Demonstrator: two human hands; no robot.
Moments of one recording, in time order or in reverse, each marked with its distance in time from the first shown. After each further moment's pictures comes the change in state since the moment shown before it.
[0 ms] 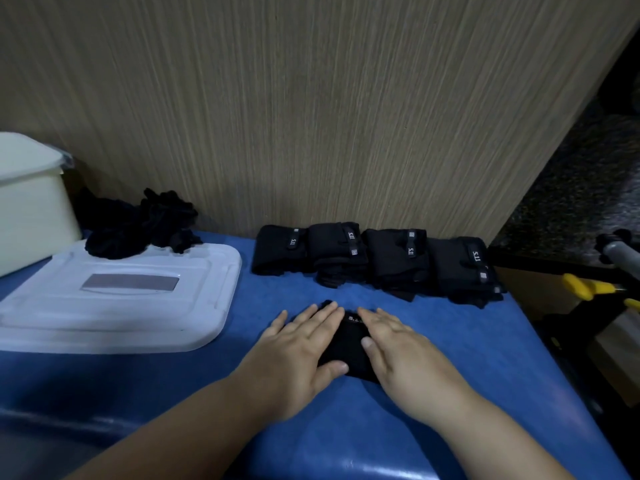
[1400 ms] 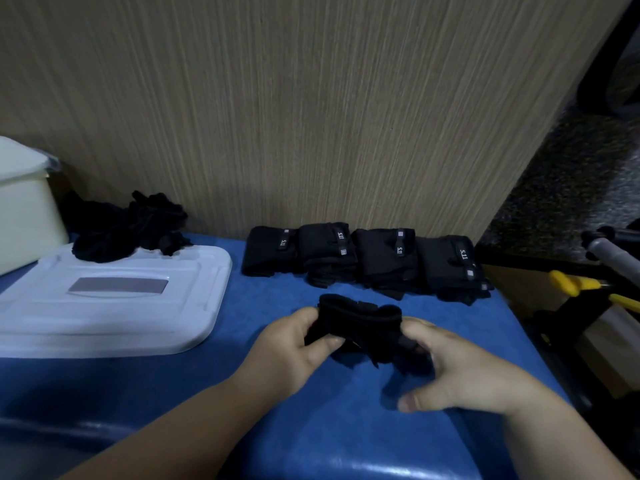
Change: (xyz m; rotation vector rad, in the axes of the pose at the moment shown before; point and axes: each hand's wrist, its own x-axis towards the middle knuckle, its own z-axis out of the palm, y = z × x) left_hand 0.009 0.015 -0.004 -0.939 0.186 -0.182; right_hand -0.022 0.049 -0.044 0.522 -0.242 -0.053
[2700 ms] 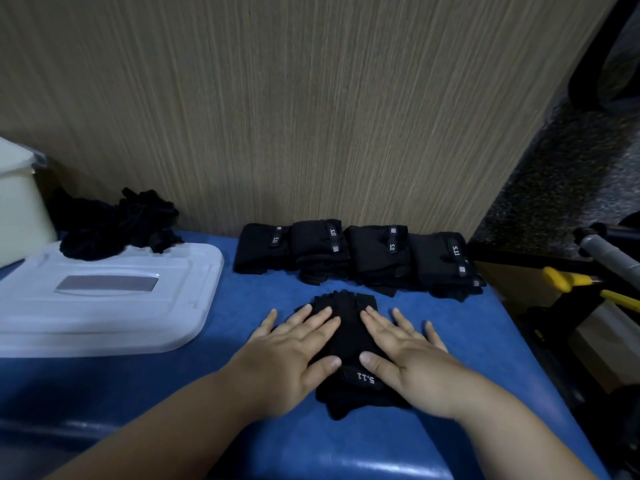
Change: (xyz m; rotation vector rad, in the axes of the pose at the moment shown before) left_hand -0.004 -0.001 -0.003 0.913 -0.324 0.120; right_hand 0.016 0.003 0.029 -0.546 -0.061 0.249
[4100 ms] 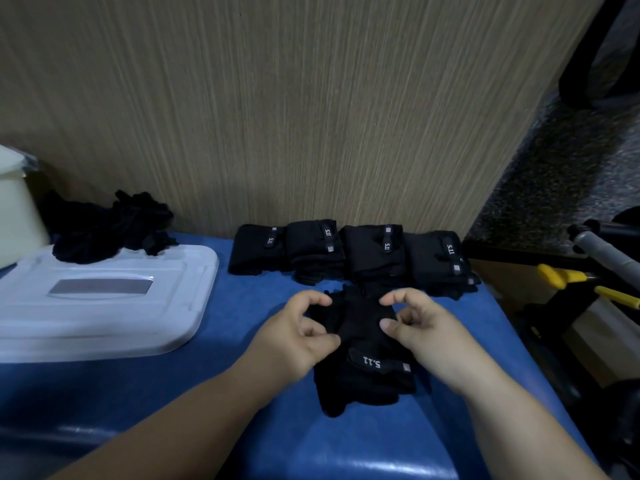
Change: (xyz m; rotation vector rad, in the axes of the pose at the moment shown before) left_hand 0.009 0.025 -0.017 -0.982 0.250 -0.265; right_hand 0.001 0.007 -0.014 0.868 0.433 0.082
